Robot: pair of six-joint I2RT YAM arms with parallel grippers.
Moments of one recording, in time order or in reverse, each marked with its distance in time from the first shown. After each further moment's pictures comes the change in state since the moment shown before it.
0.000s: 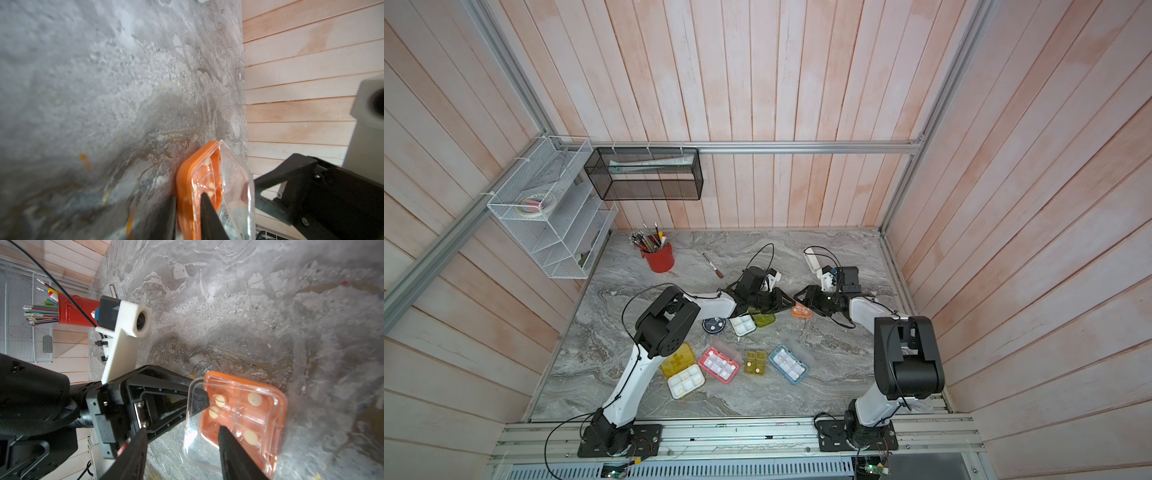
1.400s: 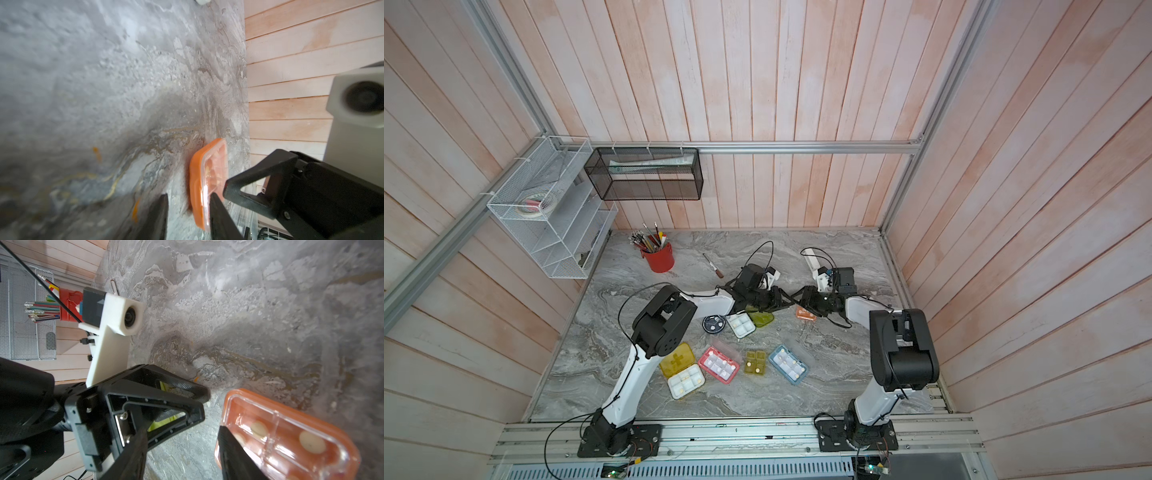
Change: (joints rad) left arm 0.020 -0.025 0.013 -0.088 0.004 0.048; right arm 0.020 0.054 0.001 0.058 -0.028 0.018
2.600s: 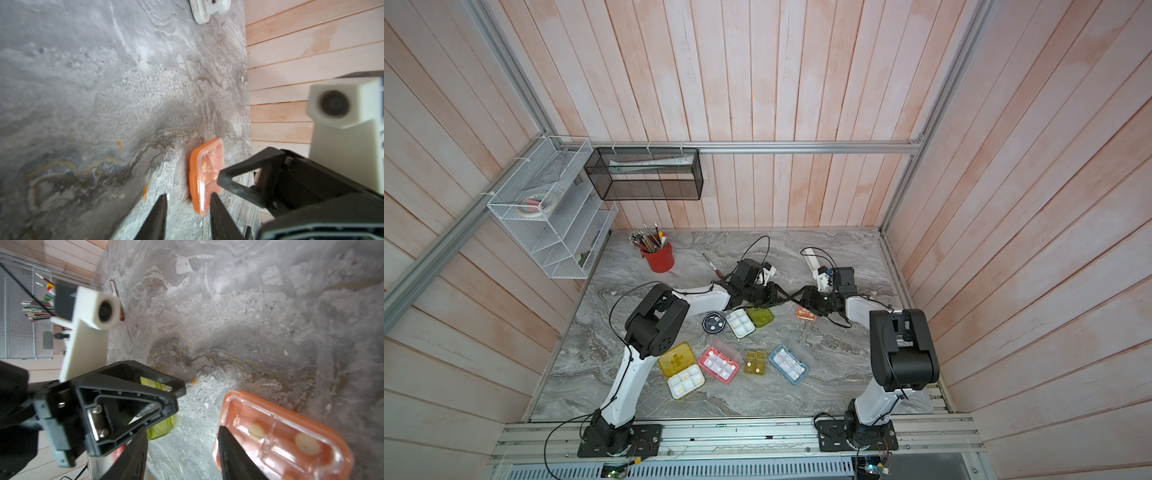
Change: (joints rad) left arm 0.018 -0.051 0.000 -0.070 -0.010 0.039; right arm 0.000 -0.036 0.003 -0.005 0.010 -0.015
